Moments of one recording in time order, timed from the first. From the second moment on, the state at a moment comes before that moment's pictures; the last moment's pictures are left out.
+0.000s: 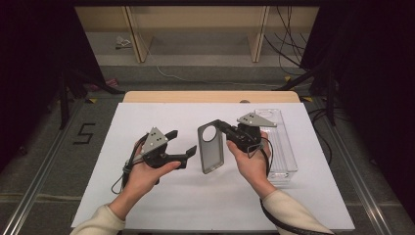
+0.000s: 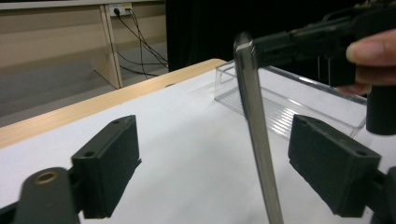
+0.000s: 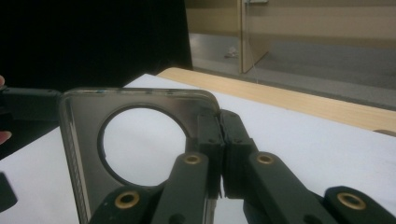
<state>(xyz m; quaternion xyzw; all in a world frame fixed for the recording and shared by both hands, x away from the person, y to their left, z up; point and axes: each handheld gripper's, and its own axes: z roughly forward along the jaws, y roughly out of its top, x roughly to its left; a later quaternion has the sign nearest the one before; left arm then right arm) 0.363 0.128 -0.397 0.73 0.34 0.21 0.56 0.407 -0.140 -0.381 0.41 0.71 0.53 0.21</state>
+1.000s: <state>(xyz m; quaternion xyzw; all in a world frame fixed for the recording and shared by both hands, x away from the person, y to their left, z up) 0.352 0.157 -0.416 0.76 0.33 0.21 0.52 0.410 -0.154 -0.368 0.41 0.70 0.54 0.22</state>
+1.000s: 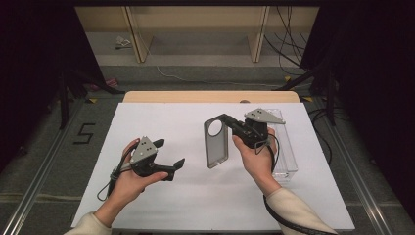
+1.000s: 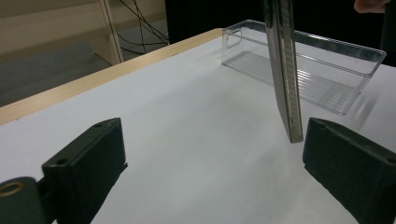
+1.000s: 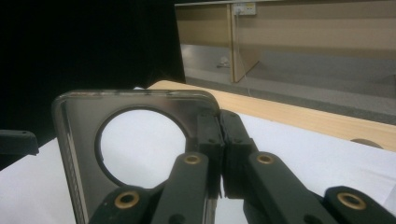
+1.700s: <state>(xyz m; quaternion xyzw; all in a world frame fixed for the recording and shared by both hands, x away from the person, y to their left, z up) 0.351 0.162 -0.419 0.76 0.33 0.22 0.51 0.413 -0.169 -0.359 0.43 0.68 0.55 0.24</state>
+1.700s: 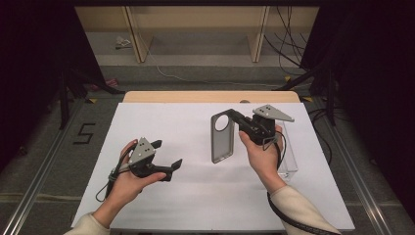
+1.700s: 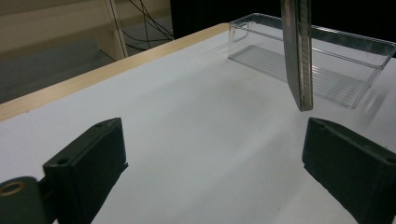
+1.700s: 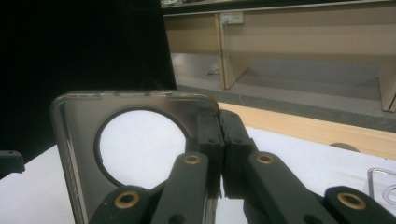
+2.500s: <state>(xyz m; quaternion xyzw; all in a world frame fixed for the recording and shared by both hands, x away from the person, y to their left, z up) 0.352 0.162 -0.421 0.76 0.34 0.22 0.51 0.416 -0.189 -0.350 0.45 0.65 0.55 0.25</state>
